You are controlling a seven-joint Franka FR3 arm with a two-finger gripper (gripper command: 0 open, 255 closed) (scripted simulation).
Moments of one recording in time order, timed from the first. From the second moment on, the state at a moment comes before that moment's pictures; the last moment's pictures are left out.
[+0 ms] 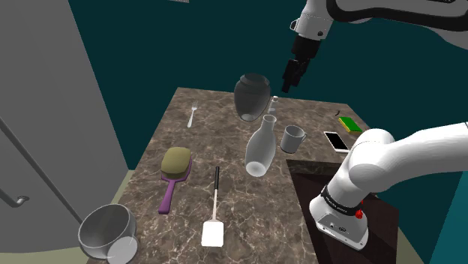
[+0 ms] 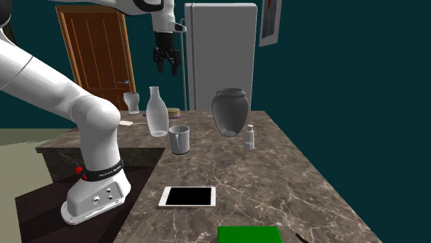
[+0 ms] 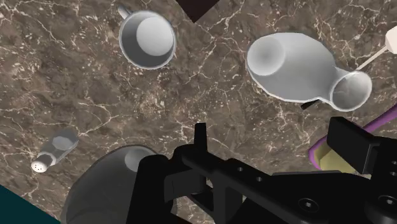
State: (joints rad) arm 0.02 -0.78 -0.05 -2.35 0.04 1.60 -0.07
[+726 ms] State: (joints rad) arm -0.02 -0.71 -0.23 -2.46 -0.08 1.83 -0.30
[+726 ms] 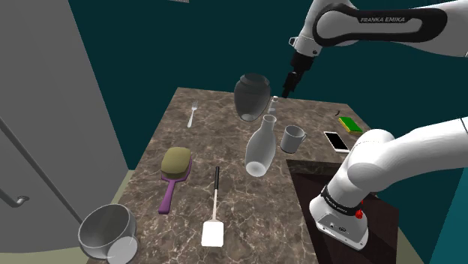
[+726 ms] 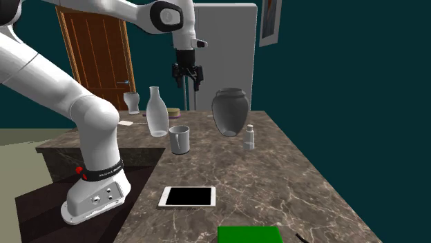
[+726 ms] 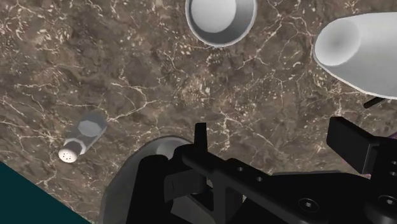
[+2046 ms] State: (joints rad) arm 0.06 -0.11 -0.69 -2.29 0.11 2.33 -0.97
